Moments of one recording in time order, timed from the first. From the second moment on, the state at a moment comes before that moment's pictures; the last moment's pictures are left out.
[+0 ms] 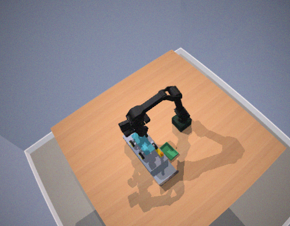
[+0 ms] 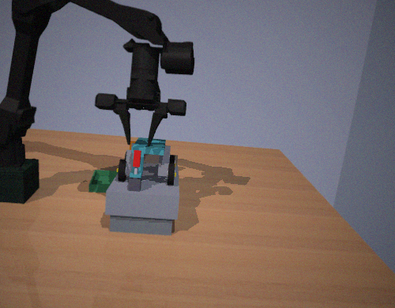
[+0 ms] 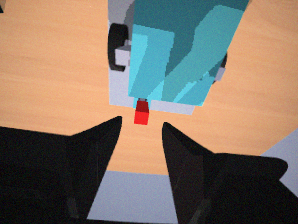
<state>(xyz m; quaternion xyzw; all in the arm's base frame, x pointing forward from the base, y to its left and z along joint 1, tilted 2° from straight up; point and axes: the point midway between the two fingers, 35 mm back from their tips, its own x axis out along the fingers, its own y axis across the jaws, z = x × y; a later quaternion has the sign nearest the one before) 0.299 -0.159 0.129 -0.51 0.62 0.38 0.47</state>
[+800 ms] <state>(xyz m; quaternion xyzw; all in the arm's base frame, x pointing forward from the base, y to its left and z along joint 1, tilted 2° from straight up) 0.299 -0.167 0.106 -0.51 0.62 0.38 0.47</state>
